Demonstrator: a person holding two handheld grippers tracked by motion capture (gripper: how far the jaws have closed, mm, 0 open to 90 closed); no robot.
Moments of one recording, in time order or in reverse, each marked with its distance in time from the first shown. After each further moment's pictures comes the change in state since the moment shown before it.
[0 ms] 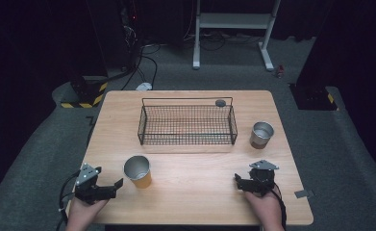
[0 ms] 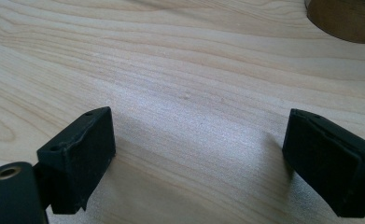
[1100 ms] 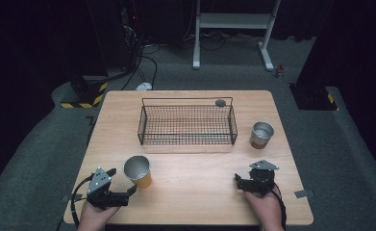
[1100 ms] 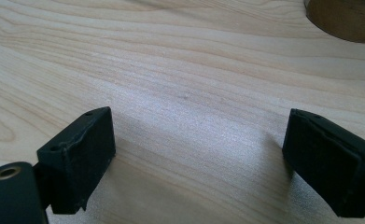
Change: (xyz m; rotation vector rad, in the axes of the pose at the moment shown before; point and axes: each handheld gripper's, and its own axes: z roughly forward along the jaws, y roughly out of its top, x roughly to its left) left arm -0.040 0.008 0.005 -0.064 -0.116 0.074; right arm 0.000 0.000 0.000 0.000 -0.002 0.002
